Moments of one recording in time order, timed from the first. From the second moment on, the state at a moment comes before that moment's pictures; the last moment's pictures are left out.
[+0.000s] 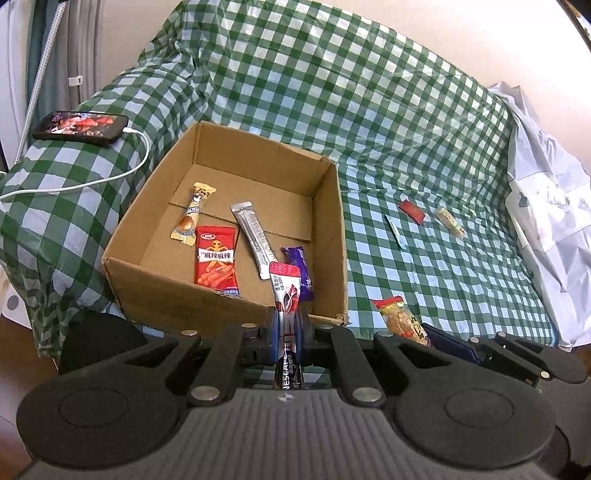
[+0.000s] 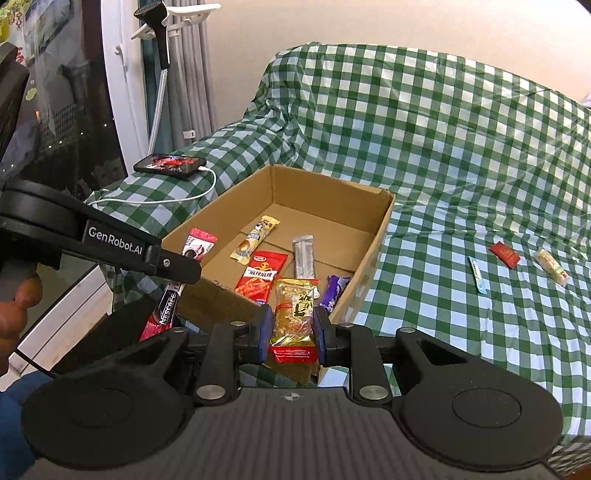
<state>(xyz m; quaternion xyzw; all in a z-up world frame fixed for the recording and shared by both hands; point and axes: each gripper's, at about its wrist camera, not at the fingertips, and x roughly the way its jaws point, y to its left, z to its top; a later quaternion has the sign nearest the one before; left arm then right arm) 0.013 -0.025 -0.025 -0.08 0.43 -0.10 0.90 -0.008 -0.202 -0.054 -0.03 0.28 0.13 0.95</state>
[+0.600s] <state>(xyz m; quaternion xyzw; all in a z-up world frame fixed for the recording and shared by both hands) 0.046 -0.025 -0.047 -0.08 0.46 -0.09 0.88 0.024 -0.197 -0.068 -0.04 0.32 0.13 0.94</state>
